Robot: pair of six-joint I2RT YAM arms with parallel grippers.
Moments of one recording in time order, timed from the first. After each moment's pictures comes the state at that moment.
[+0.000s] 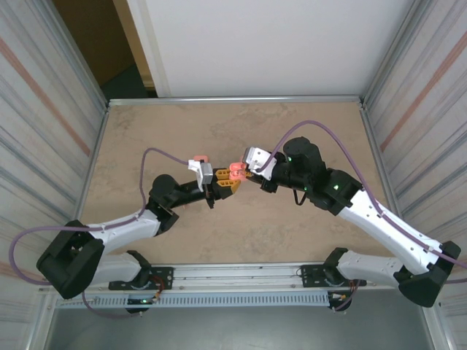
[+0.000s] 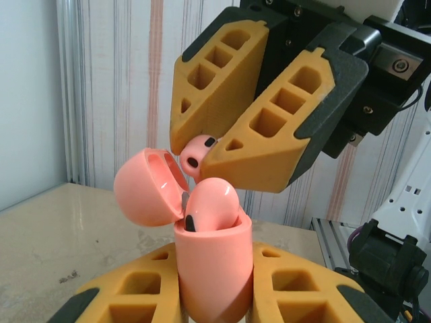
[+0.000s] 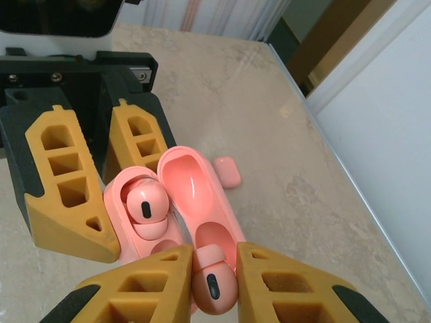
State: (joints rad) left arm -0.70 1.23 0.46 1.01 0.63 -0.21; right arm 0.82 1.08 1.14 -0.51 -0.13 -0.51
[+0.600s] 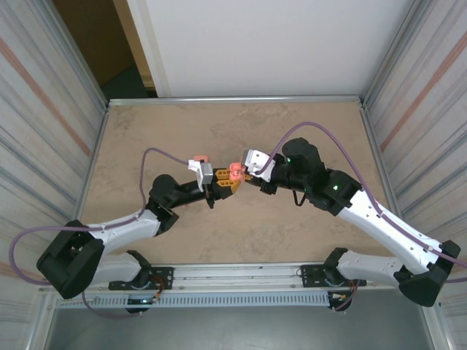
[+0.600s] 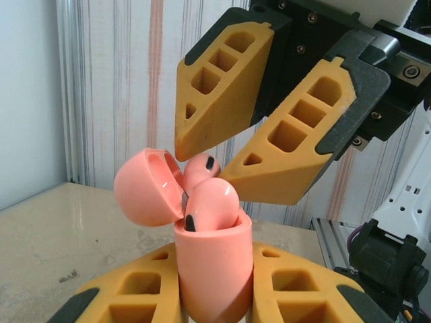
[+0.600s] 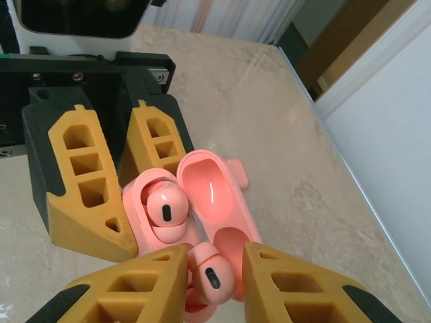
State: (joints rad) left arm -0.70 1.23 0.46 1.01 0.63 -0.21; right arm 0.83 1.08 1.14 -0.52 -0.15 -0.53
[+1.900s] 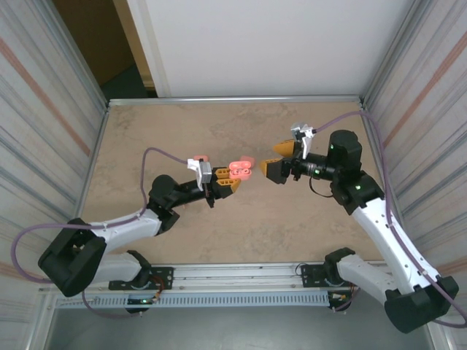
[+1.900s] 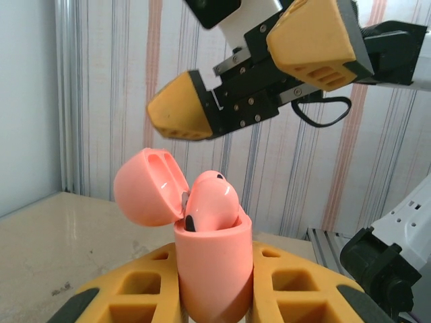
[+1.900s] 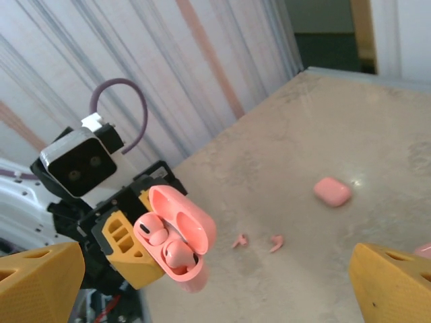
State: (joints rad) left arm -0.70 1.25 0.46 1.07 0.64 -0.25; right arm 0.38 0.96 0.97 -0.26 -0.77 0.30
